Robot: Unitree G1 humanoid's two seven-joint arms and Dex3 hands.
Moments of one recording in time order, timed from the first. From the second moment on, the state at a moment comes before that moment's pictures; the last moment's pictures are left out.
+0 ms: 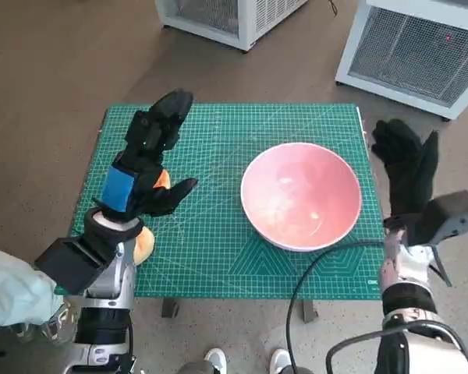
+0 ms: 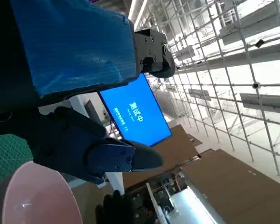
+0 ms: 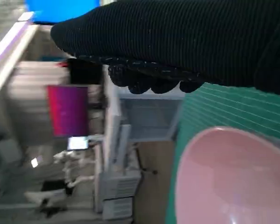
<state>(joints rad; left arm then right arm) -0.46 0.19 0.10 0.27 -0.20 -0.56 -0.37 -0.80 -0.23 -0.34 1.29 0.21 -0.64 0.24</state>
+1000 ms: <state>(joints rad) -0.42 0.20 0.12 0.22 -0.20 -0.54 -0.37 -0.84 -0.08 -0.45 1.31 0.26 -0.46 0.29</state>
